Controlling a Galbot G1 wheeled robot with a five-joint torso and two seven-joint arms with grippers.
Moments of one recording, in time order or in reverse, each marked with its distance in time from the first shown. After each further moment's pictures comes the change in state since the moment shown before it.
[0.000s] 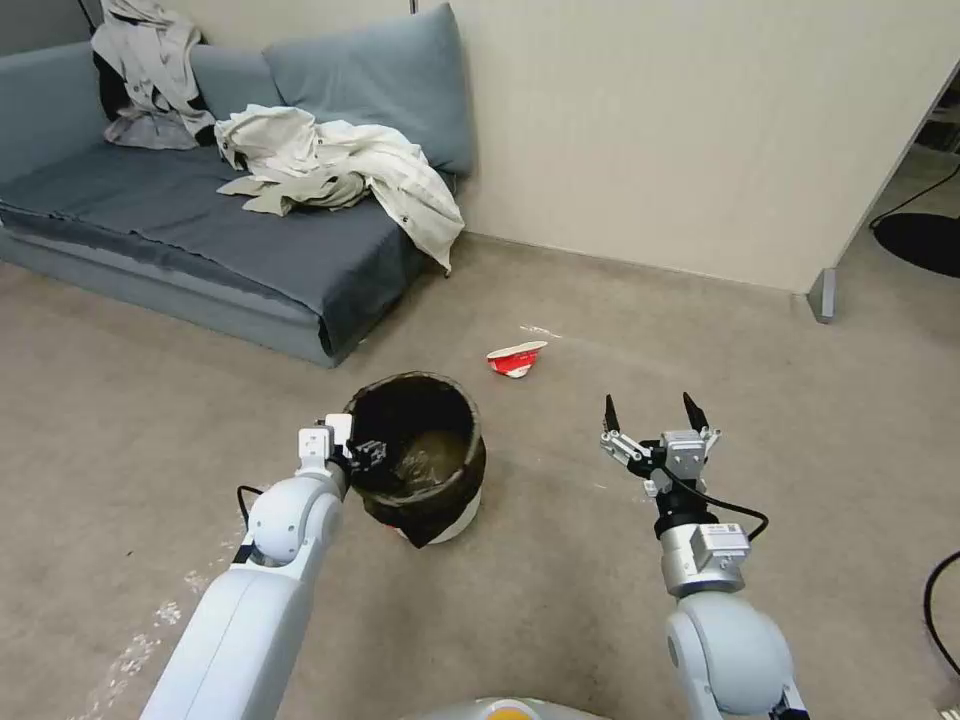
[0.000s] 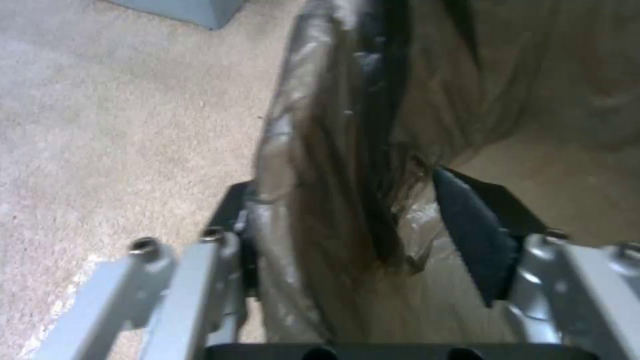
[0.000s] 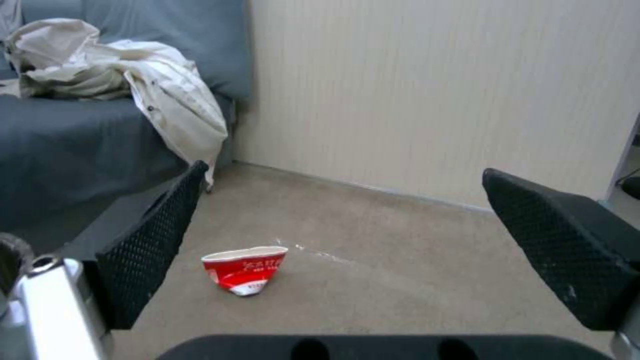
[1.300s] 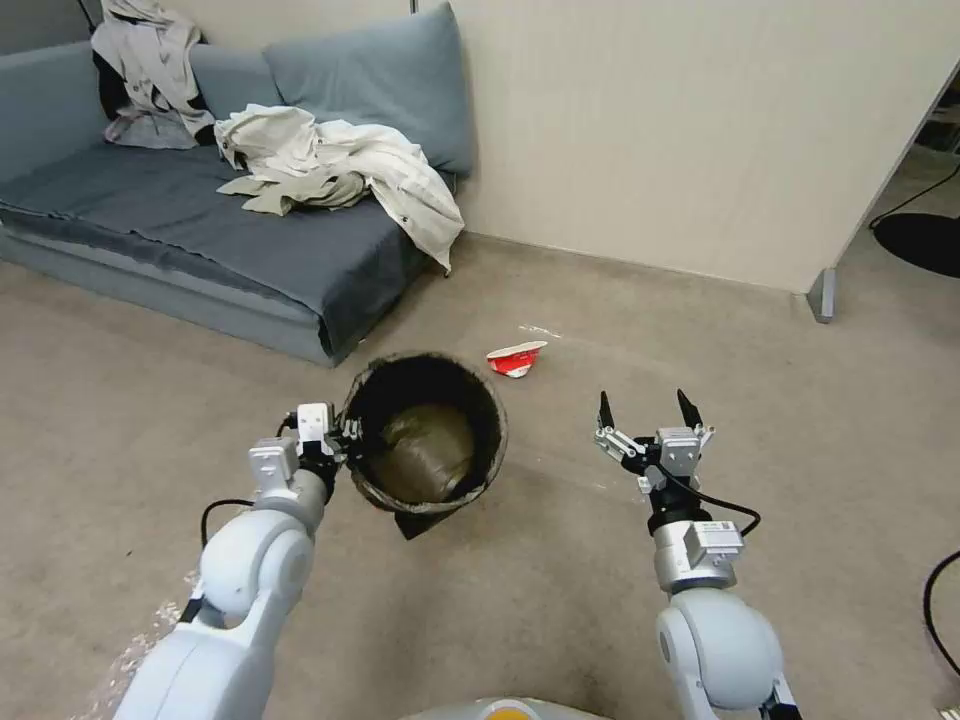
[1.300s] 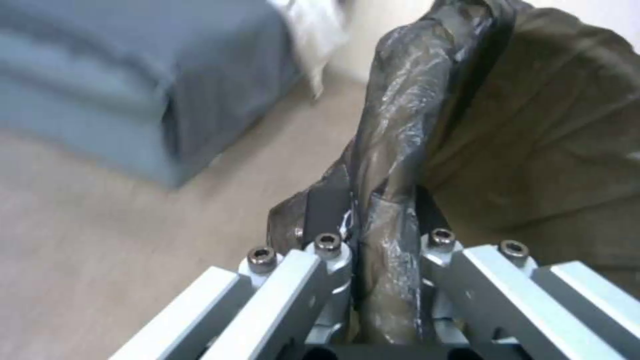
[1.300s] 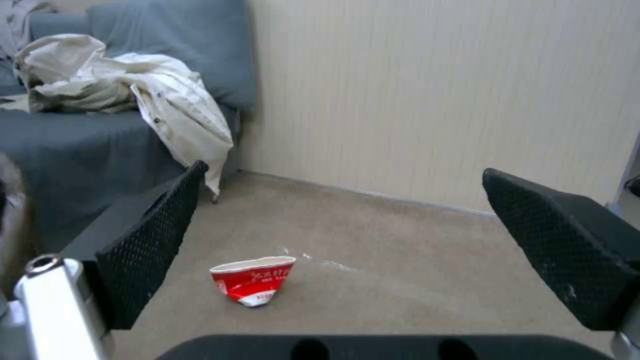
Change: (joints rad) left arm 0.224 0.044 -0.092 -0.368 -0.150 -0.296 0.072; right arm 0.003 0.019 -0.012 0.003 -0.002 0.014 0.001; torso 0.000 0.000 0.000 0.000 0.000
